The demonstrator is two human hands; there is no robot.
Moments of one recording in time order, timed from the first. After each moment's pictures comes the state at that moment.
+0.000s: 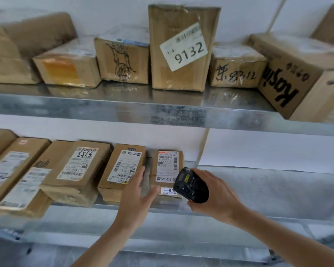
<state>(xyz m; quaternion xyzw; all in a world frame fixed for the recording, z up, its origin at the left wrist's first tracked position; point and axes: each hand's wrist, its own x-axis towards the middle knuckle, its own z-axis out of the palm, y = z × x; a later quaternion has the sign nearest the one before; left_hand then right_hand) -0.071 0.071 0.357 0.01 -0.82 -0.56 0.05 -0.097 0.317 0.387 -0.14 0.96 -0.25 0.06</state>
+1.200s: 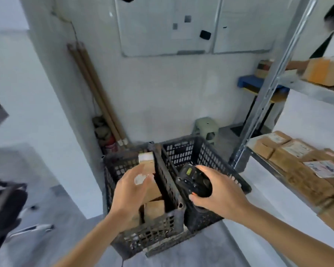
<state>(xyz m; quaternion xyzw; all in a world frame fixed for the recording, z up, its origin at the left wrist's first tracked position) 0.540 -0.592 0.424 0.52 -0.69 -0.37 0.33 0.293 -0.487 0.456 -0.62 0.74 -0.19 0.14</state>
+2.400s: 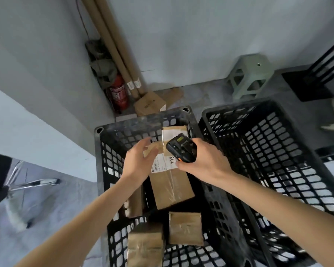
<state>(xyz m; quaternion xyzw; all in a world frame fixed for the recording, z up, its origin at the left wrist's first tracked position) 0.525 -0.915 0.185 0.63 -0.60 -0.44 0.21 0.330 -0.863 0.235 -0.56 0.77 -0.06 0.29</state>
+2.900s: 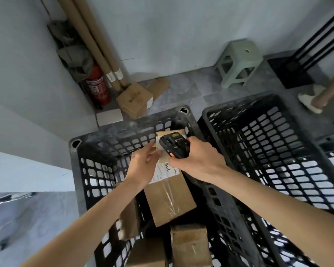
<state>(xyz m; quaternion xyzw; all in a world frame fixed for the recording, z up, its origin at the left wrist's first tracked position) 0.503 -0.968 0.116 0.57 -0.57 -0.58 0.14 0.341 -0.925 0.207 -0.48 0.81 -0.02 0.33</state>
